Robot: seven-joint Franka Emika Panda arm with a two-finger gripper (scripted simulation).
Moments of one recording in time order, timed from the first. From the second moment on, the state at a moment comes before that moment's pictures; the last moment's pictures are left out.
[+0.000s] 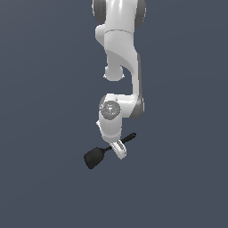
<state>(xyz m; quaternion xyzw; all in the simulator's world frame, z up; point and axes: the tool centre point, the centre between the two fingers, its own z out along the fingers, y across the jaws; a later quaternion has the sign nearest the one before) 0.048 -0.012 0.027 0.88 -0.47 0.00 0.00</state>
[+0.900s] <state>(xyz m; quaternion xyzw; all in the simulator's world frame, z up) 0.050 -0.012 0.017 0.88 -0.47 0.00 0.00</state>
